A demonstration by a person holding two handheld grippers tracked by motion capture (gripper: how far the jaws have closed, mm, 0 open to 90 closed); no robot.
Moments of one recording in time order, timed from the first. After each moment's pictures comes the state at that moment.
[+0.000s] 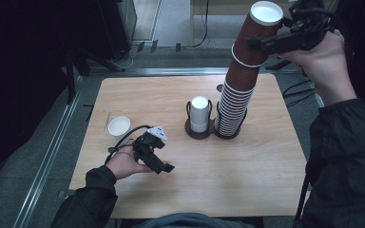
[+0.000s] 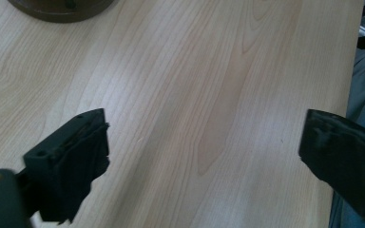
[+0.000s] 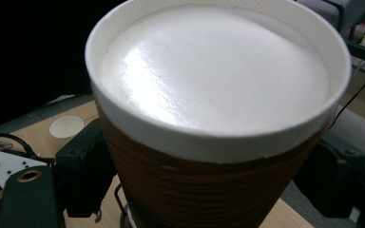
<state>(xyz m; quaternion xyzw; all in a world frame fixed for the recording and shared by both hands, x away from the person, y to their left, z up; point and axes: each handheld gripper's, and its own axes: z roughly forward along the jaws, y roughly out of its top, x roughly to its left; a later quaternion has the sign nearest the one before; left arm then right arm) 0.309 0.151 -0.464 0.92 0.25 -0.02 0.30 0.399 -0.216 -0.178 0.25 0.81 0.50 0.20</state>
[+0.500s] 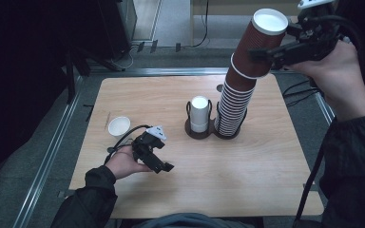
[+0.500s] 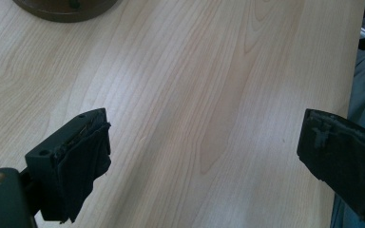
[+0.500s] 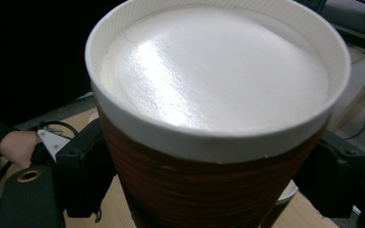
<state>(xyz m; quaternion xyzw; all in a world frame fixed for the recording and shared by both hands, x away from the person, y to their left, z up) 0.310 0.154 -0.463 0.92 0.25 -0.02 0.30 0.361 -0.217 -0.174 0.22 0.82 0.51 0.16</state>
